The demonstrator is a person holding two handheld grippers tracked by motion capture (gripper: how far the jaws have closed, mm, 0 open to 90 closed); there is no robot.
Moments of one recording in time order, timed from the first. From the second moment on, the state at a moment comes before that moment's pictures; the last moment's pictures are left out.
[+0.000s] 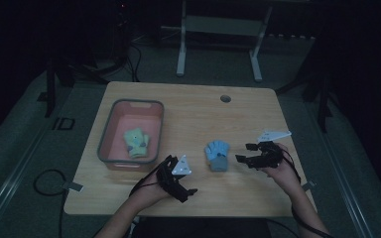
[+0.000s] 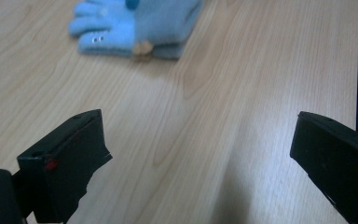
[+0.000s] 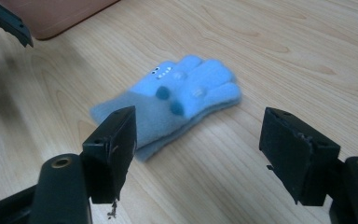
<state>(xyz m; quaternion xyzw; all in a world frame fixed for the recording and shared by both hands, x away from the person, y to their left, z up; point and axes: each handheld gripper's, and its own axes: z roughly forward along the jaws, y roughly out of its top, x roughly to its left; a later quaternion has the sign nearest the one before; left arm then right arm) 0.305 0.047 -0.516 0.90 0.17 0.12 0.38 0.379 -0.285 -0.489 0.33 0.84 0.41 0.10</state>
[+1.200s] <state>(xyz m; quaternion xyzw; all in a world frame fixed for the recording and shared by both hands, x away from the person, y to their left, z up) 0.365 -0.050 -0.539 0.94 0.03 0.15 0.31 0.420 -0.261 -0.502 0.38 0.83 0.39 0.08</state>
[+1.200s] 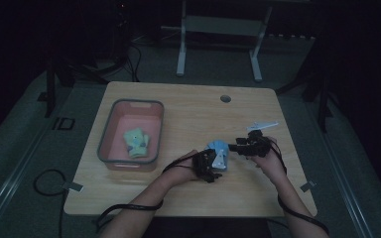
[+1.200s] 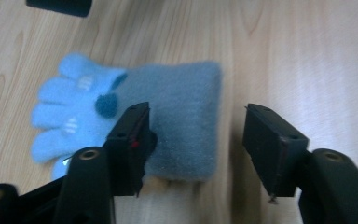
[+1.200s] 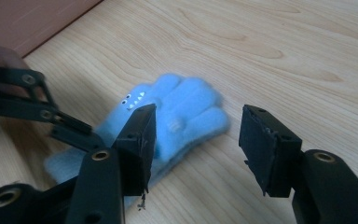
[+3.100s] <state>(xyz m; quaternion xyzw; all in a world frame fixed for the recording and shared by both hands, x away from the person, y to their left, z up) 0.361 -0.011 -0.487 0.94 0.04 0.18 0.30 0.433 -0.186 -0.494 0.38 0.84 0.39 0.01</state>
